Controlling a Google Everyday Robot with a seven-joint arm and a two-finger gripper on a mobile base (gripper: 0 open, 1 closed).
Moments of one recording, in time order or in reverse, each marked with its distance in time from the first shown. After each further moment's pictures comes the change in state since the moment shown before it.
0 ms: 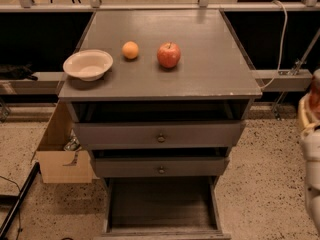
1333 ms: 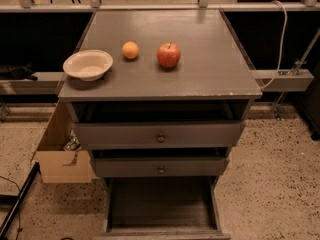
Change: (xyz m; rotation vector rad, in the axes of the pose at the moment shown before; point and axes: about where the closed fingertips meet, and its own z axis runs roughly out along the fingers) arm -0.133 -0.020 0.084 -0.065 -0.279 -0.164
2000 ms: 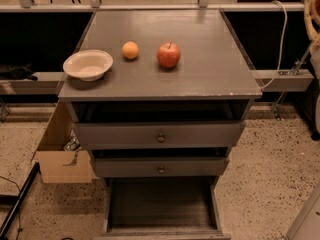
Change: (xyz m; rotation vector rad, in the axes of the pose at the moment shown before) arm -0.048 0.029 0.079 -0.067 -0.198 -0.005
